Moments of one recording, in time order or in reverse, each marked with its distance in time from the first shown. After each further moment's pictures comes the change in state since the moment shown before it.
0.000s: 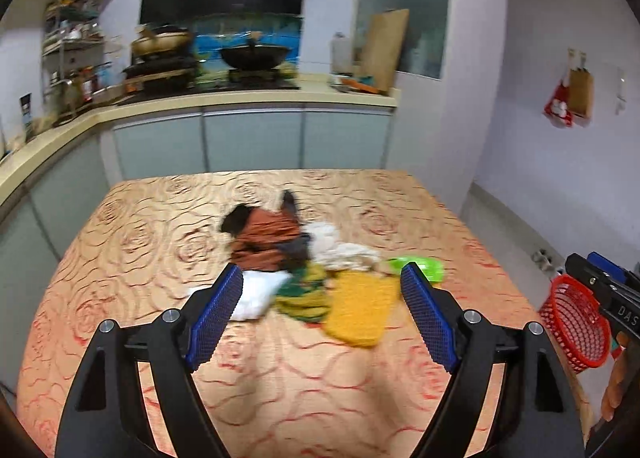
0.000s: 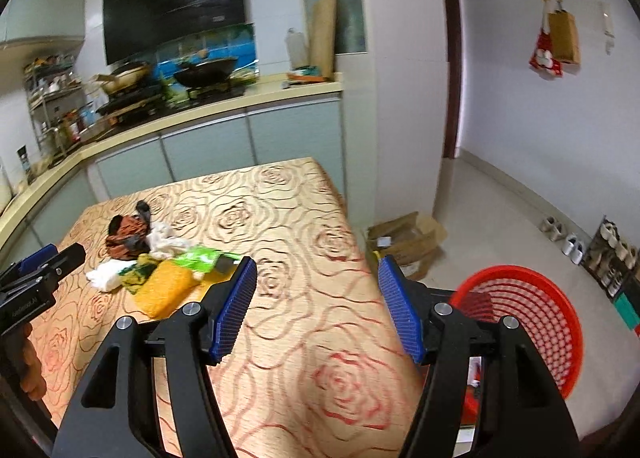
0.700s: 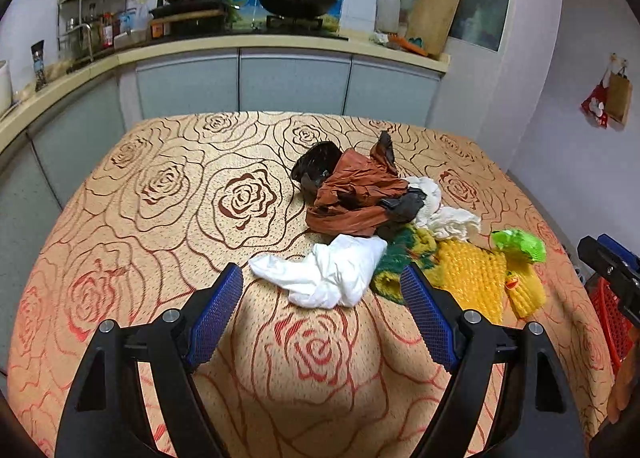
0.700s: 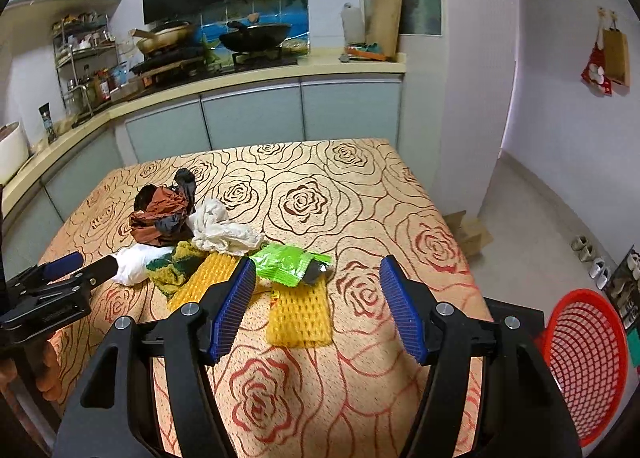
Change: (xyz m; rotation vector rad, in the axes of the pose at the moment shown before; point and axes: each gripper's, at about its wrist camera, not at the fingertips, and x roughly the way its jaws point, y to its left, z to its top) left arm 0.067 0.072 -0.017 -0.084 0.162 0.048; right arm 0.067 0.072 0.004 -0.107 0.082 0.094
